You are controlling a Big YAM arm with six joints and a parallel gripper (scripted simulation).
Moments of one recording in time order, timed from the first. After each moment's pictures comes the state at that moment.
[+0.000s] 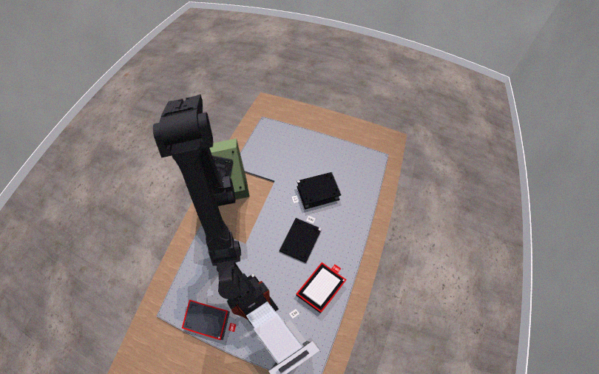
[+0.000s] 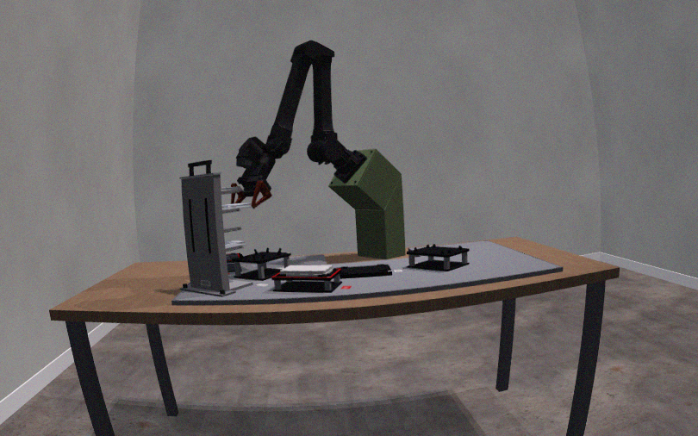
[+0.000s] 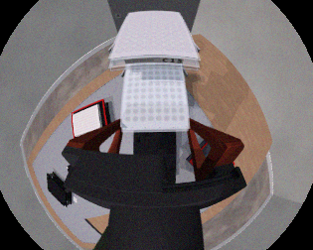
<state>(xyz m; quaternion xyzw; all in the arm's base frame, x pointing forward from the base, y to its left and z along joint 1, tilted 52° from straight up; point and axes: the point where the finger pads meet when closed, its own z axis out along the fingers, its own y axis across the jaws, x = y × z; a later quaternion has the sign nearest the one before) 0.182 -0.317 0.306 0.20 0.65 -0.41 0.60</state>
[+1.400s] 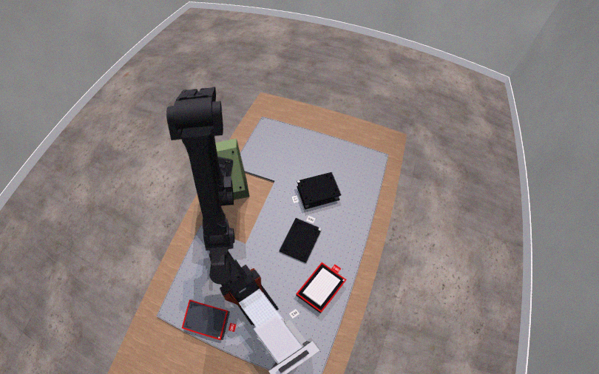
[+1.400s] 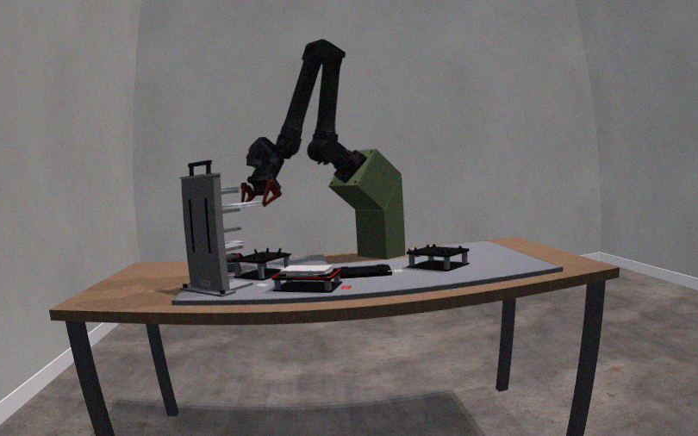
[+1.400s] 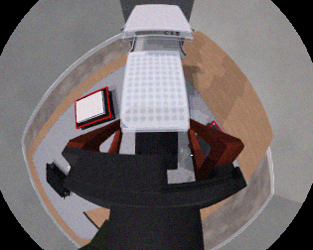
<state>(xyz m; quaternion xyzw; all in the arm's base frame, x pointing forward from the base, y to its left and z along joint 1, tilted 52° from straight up) 0.156 -0.297 0.270 0.19 0.66 -0.41 0.60</state>
